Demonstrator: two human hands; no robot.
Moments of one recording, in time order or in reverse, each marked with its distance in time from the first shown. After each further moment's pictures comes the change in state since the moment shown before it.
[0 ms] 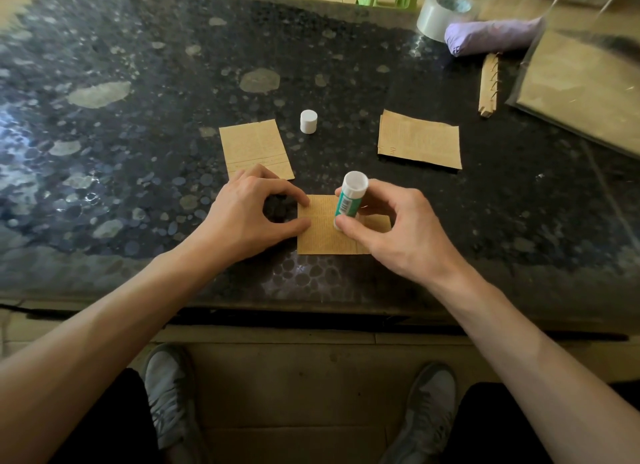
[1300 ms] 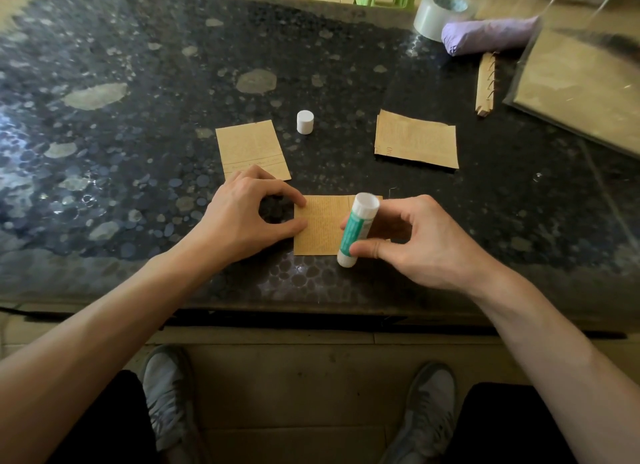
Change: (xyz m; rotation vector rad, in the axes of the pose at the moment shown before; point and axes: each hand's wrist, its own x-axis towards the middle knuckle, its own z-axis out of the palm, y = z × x) left_hand 0.000 0.002 -0.002 0.005 -0.018 -0.021; right_hand -0.012 -0.004 -0.031 0.052 -0.250 0.055
